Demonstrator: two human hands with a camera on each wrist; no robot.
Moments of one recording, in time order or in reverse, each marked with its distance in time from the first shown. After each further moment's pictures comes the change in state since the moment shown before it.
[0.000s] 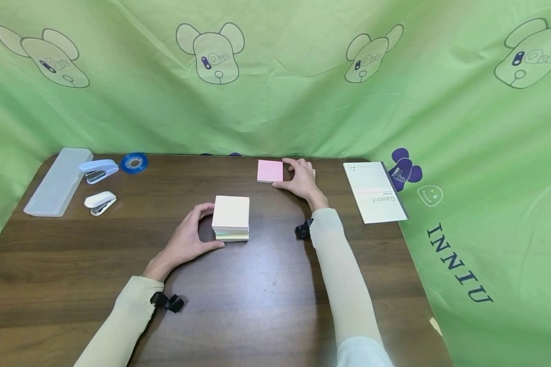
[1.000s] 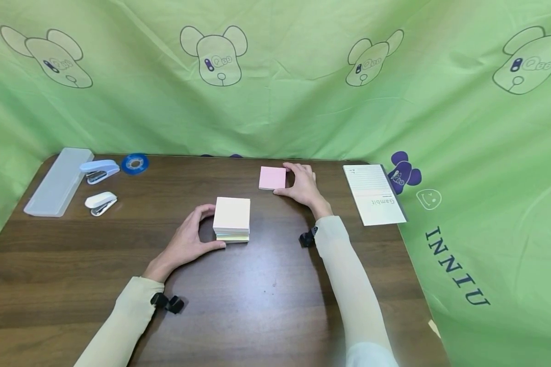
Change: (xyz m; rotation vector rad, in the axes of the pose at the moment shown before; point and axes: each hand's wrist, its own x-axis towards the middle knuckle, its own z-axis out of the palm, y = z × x) left_hand -0.001 0.000 0.000 -0.024 -0.001 -0.015; right_hand -0.012 -0.002 -0.002 -0.058 -0.005 -0.083
